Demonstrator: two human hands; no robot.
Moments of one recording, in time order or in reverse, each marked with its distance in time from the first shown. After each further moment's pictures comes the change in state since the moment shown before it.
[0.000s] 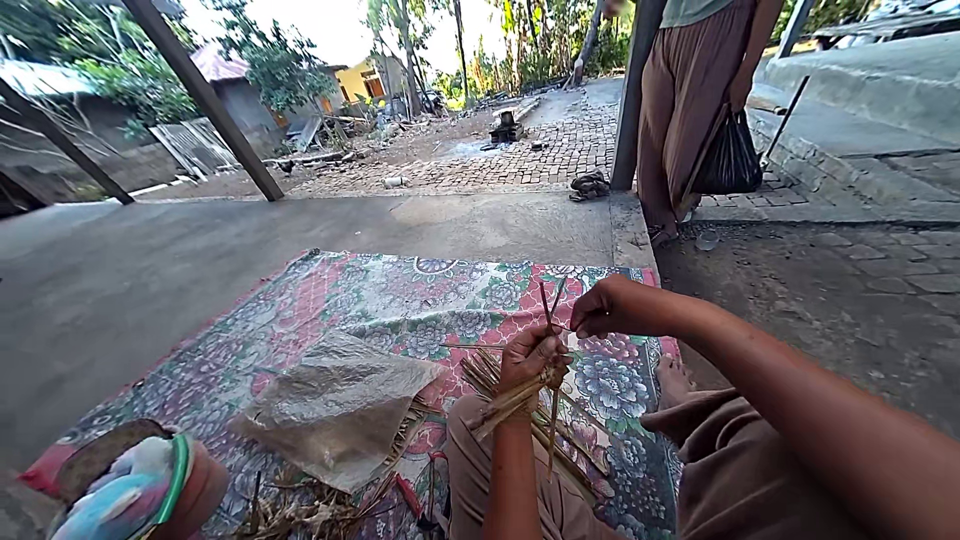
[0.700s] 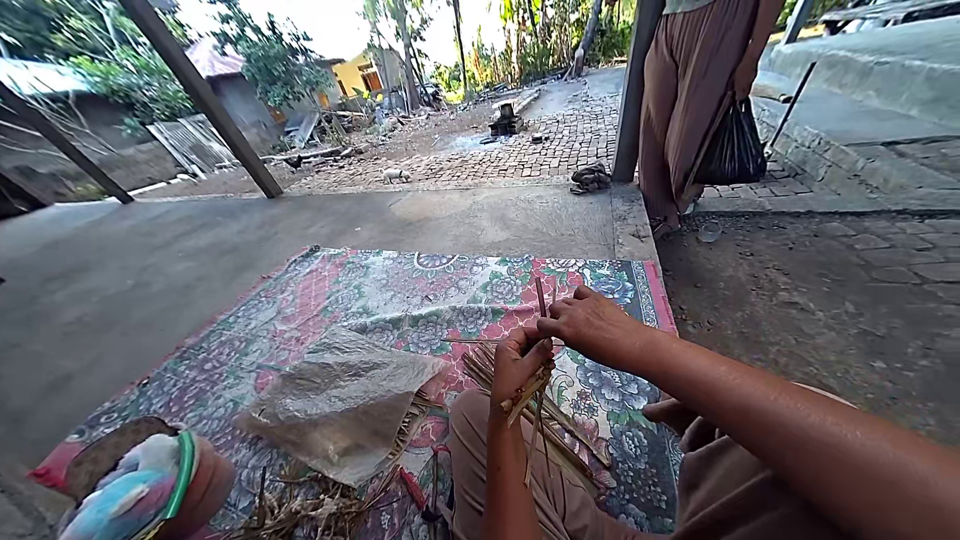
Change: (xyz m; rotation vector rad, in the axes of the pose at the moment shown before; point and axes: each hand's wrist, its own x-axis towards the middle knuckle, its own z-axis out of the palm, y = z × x) left_hand -0.005 0.020 -0.006 0.379 0.148 -0.181; right_hand 0.020 -0.023 0.055 -0.703 0.078 -0.119
